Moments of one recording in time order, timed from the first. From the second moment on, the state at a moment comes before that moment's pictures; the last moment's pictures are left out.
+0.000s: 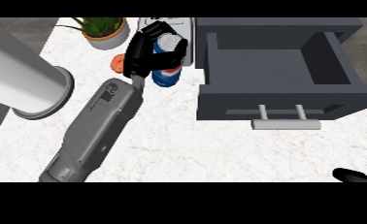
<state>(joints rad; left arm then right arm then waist) -0.78 0.11 -0.26 -0.94 0.41 0.30 -0.13 0.08 -0.13 -0.29 -2.27 -0.09 0.04 0.33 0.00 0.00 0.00</state>
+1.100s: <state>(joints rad) -1.37 0.01 -0.20 -0.67 0.34 0.44 0.16 0.05 -0.14 -0.30 -2.26 -0.09 0.05 0.33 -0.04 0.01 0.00</state>
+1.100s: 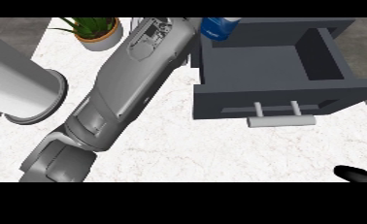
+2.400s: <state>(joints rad) -1.61 0.00 -0.33 -0.32 0.49 0.64 0.07 -0.06 -0.19 -0.26 -2.24 -0.05 0.07 0.36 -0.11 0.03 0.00</state>
